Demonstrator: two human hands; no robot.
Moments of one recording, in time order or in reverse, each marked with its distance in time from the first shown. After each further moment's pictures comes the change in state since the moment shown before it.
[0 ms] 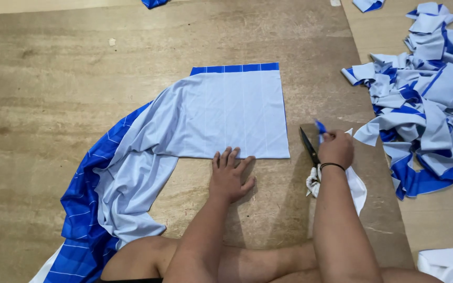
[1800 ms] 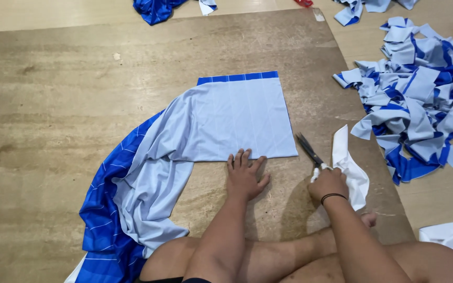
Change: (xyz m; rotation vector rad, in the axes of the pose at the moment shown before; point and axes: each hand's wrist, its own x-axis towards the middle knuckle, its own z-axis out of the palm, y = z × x) left_hand 0.001 -0.006 -0.003 -0.118 0.014 0.017; right_hand -0.116 -0.087 -0.110 -0.446 -0.668 0.207
